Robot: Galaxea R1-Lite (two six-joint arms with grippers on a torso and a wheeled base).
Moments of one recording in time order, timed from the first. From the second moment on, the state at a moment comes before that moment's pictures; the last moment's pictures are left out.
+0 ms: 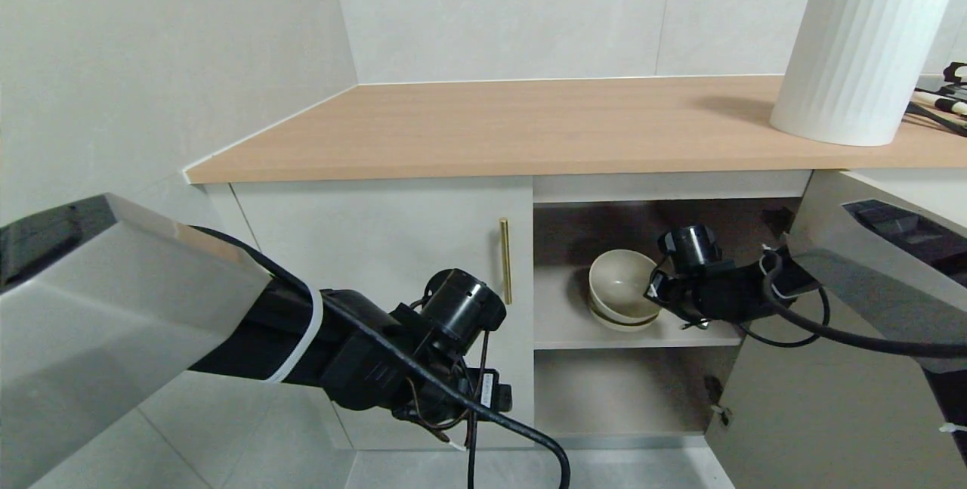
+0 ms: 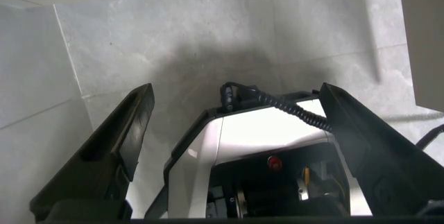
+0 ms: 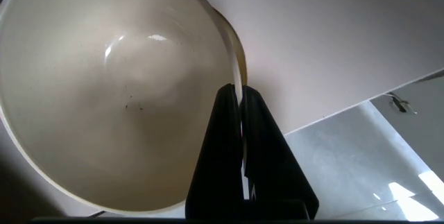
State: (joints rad) left arm -0.67 2.07 -1.09 0.12 0.14 -0.54; right arm 0.27 2.42 -1.44 -0.26 -0.28 0.72
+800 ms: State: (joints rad) left arm -0.68 2.07 -1.09 0.12 0.14 -0.54; right arm 0.27 2.45 -1.47 -0.25 -0.29 0.72
